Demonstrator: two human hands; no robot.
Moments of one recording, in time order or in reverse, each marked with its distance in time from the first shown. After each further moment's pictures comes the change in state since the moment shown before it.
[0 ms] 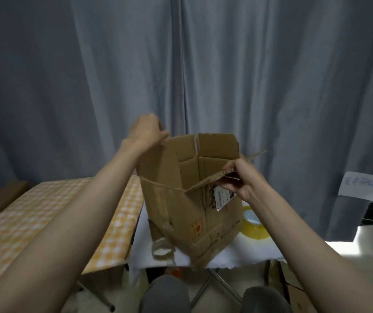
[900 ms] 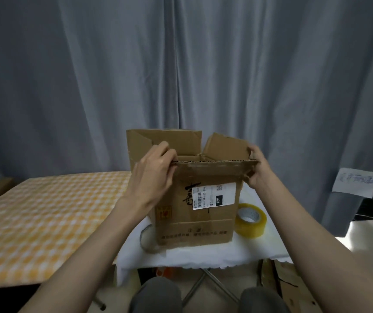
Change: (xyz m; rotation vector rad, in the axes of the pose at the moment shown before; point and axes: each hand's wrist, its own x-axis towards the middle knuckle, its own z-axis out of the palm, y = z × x) left_hand -0.107 0.014 0.063 -0.072 0.312 0.471; right_hand 0.092 -0.008 -0.063 0.113 0.248 -0.060
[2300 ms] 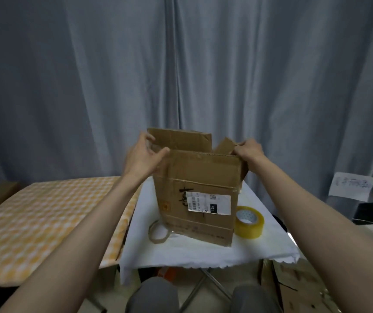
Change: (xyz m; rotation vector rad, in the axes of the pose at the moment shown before) left_hand 0.031 -0.034 -0.008 -0.398 -0.116 -0.671; right_hand -0.023 -0.045 0.029 -1.059 0.034 -0.453
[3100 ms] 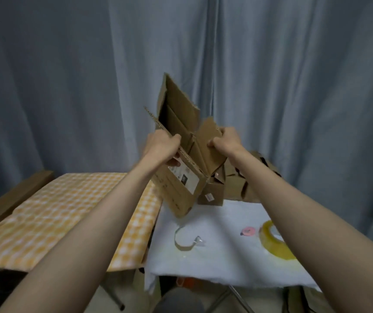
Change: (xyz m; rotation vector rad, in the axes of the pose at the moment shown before) left_hand 0.024 0.011 -0.048 -0.105 -0.061 -0.234; right_hand -0.020 -0.113 0.108 0.122 -0.191 -0.254
